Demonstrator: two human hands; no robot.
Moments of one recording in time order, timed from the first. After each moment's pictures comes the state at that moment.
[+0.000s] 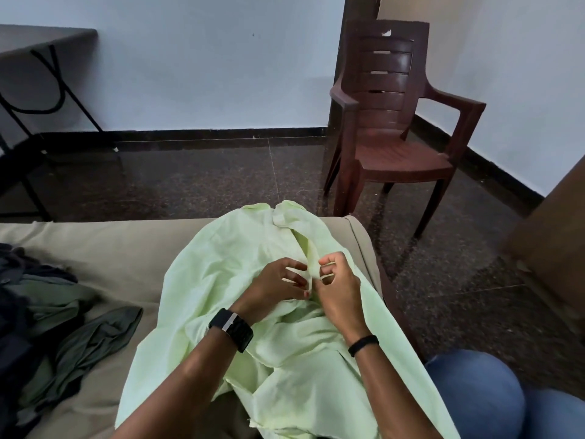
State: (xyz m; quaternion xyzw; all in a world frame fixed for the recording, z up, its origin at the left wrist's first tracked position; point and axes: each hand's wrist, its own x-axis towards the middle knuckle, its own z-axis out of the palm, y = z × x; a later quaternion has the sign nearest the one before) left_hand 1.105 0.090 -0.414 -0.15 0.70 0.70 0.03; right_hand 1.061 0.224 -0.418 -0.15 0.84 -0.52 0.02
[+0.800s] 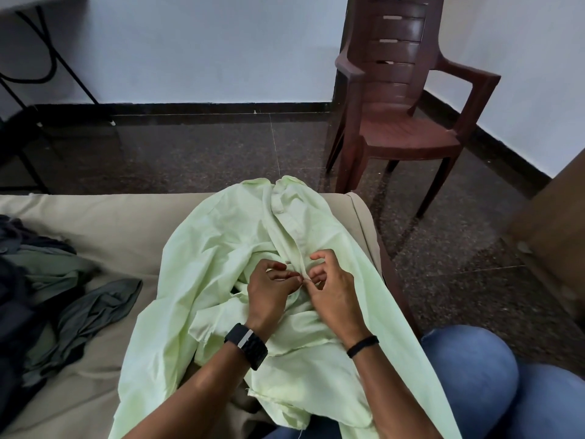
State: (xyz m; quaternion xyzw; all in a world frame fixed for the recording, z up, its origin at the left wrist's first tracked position) left_hand 1.135 0.129 -0.457 -0.32 0.59 0.72 -0.18; right_hand 1.085 0.241 -0.449 -0.25 0.84 -0.48 0.03
